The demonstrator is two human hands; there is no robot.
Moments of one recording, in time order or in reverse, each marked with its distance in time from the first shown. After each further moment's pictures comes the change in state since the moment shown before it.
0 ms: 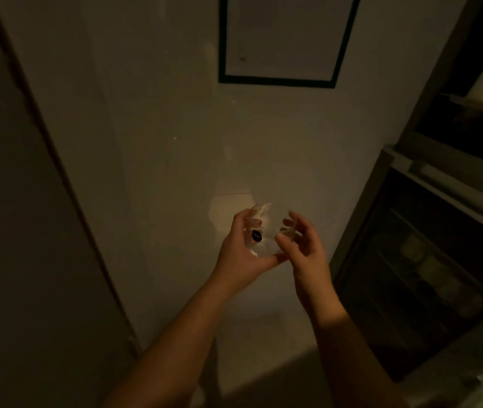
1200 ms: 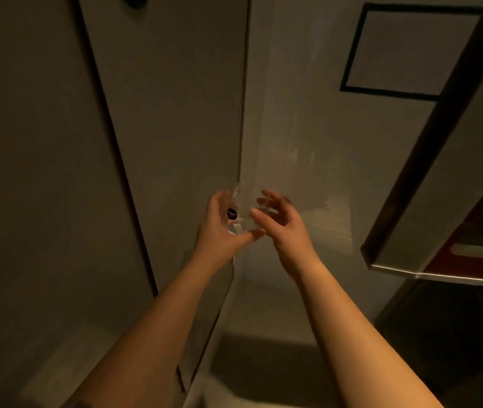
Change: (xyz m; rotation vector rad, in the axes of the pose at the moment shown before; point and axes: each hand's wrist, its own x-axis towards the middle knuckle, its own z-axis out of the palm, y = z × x) left_hand -0.316 0.116 -0.070 0.158 0.615 -0.040; right_hand -0.249 -0.123 0.058 0.129 -0.621 0.042
